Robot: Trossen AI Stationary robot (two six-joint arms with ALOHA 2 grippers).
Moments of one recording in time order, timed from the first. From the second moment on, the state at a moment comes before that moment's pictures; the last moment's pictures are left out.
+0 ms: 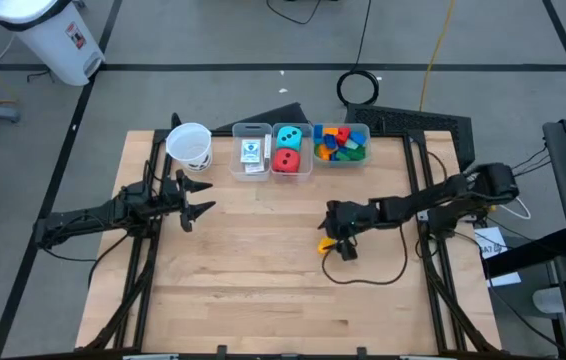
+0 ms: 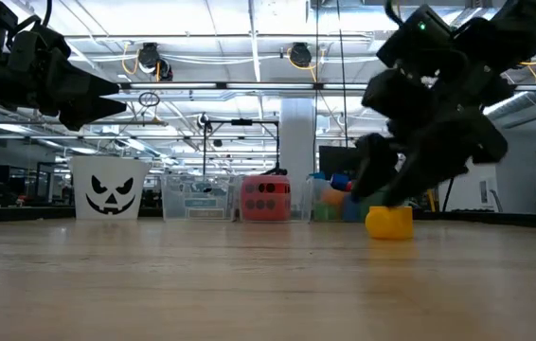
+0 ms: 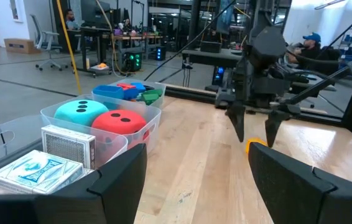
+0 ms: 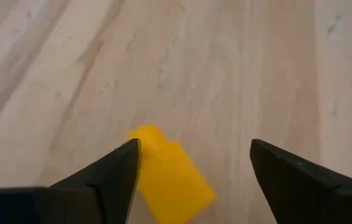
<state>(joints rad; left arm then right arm) 0.20 0.04 0.02 0.00 -0.03 -0.10 0.04 1.48 0.56 0.17 -0.11 -0.17</state>
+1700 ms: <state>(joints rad) 0.20 0.04 0.02 0.01 -0.03 -0.10 -0.30 1.15 0.77 0.45 0.26 -0.32</state>
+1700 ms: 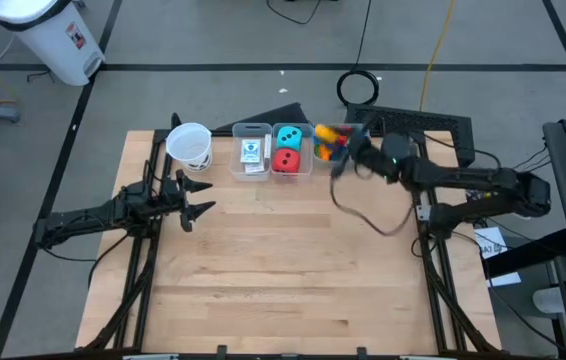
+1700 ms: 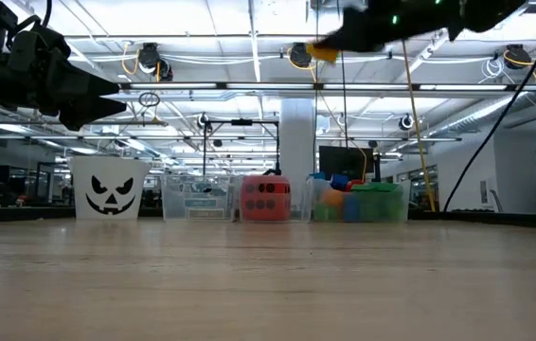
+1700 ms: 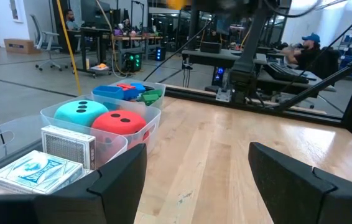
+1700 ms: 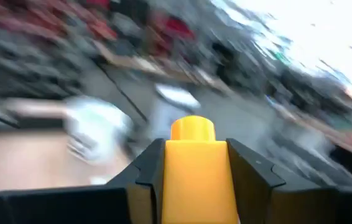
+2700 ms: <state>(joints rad) 0.20 0.04 0.02 0.01 -0.03 -0.10 -0.66 1.19 0.52 0.30 0.28 0.04</state>
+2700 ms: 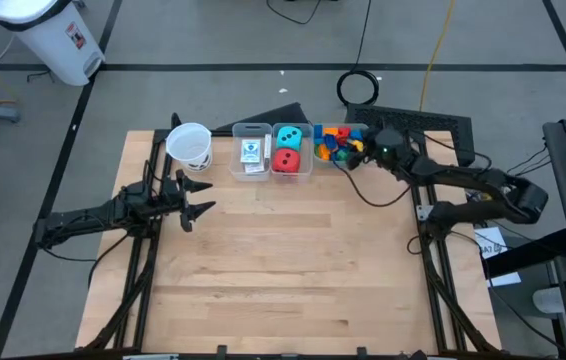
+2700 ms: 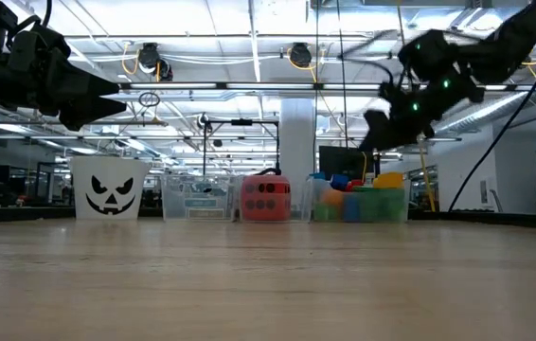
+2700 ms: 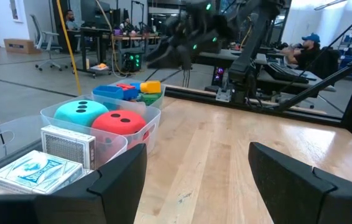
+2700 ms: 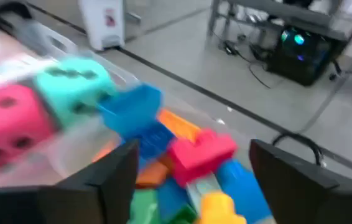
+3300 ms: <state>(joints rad) 0.20 0.04 0.02 0.01 -0.03 -0.10 -0.08 0.66 1.04 -0.67 0.28 0.19</state>
